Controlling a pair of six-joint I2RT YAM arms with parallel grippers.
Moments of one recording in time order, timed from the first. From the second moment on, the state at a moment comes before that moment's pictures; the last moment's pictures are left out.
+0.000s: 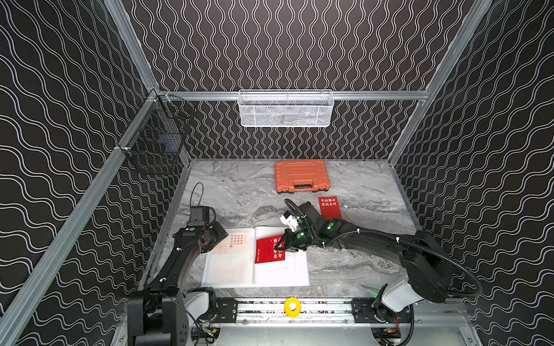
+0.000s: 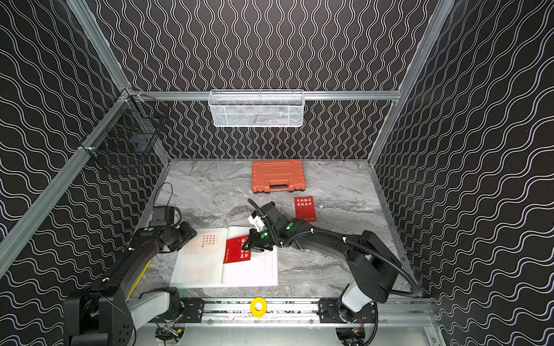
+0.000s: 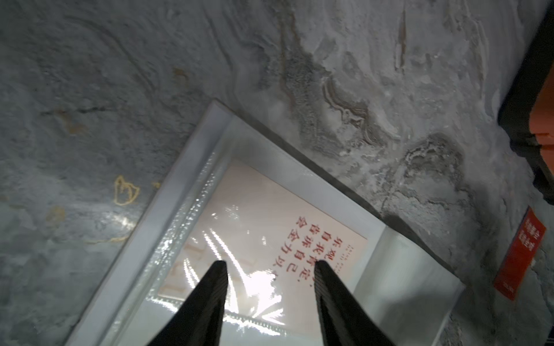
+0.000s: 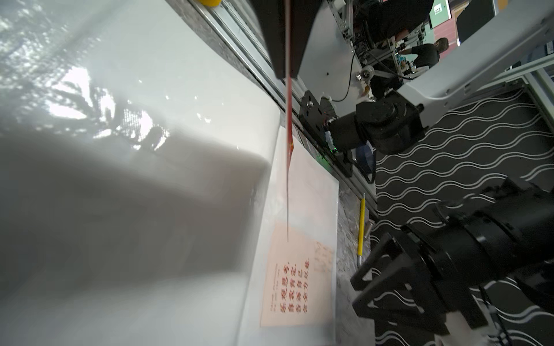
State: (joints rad) left arm 0.08 1.11 0.60 -0.60 0.13 -0.64; right arm 0.92 1.59 0.98 -0.25 -0.56 0.90
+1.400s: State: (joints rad) left arm 0.18 0.94 0.35 -0.34 0.08 -0.76; right arm 1.09 1.83 1.34 -0.57 -0.36 1.01
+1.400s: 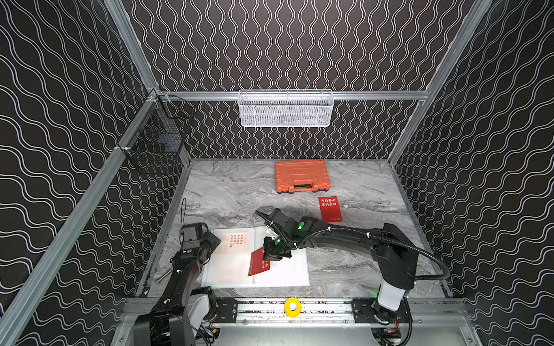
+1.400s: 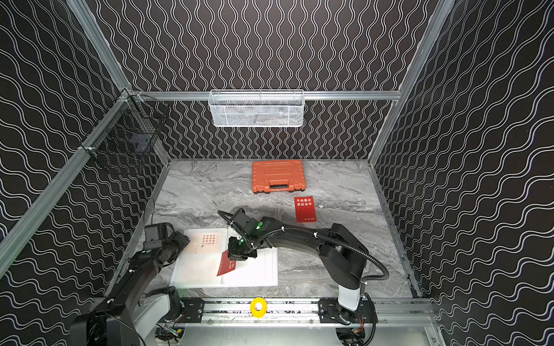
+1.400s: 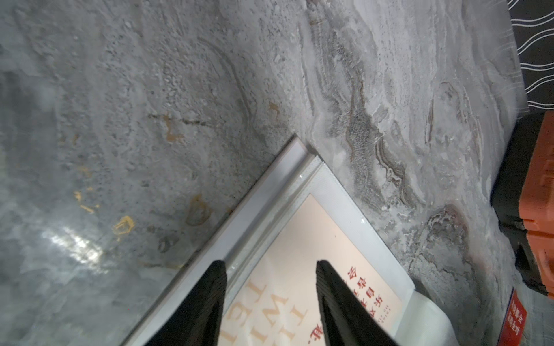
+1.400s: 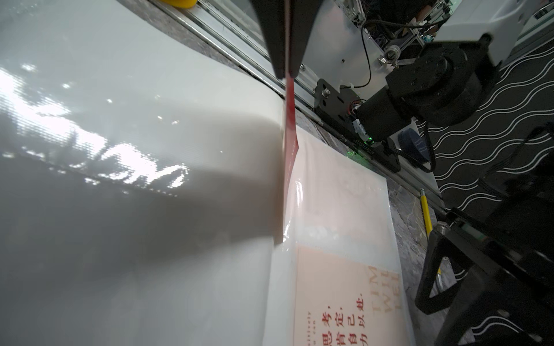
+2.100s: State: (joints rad) left arm 0.18 0.93 0.34 -0.32 0.08 -0.77; right arm 1.12 1.84 1.44 -0.76 -0.23 0.99
